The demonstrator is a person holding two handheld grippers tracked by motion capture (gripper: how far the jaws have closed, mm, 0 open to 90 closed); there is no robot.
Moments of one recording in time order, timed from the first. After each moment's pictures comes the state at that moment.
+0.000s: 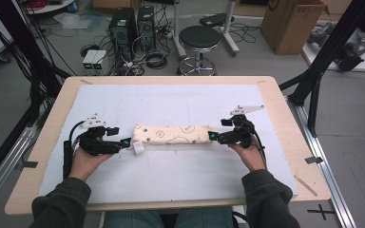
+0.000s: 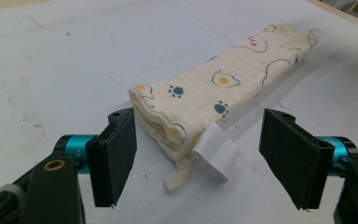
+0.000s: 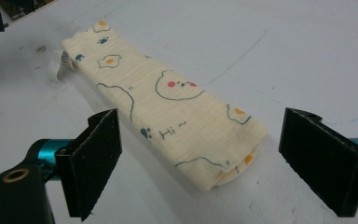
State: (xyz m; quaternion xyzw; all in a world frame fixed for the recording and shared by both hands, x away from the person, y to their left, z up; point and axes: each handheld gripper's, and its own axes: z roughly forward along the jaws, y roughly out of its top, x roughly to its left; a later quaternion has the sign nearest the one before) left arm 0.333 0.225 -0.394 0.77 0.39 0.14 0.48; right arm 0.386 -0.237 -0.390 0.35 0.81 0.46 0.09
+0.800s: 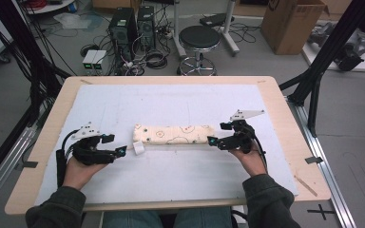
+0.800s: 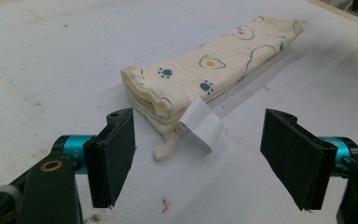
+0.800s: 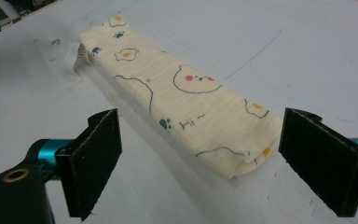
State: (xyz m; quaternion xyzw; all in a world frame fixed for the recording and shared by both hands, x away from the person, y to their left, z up) left arm 0.306 0.234 -0.396 0.77 0.38 0.14 0.48; right arm 0.369 -0.235 -0.390 0.34 0.81 0.47 0.09
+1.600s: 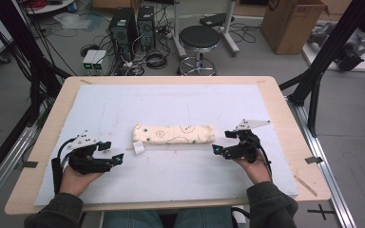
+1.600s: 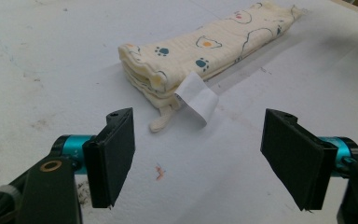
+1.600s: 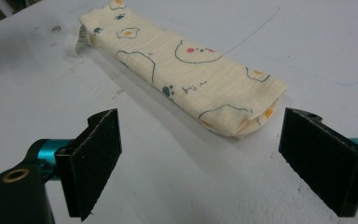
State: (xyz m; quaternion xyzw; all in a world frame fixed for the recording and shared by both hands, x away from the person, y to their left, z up) left arm 0.285 0.241 -0.406 0.77 0.38 0.15 0.48; right arm 0.347 -0.250 -0.406 0.35 0.81 0.47 0.09
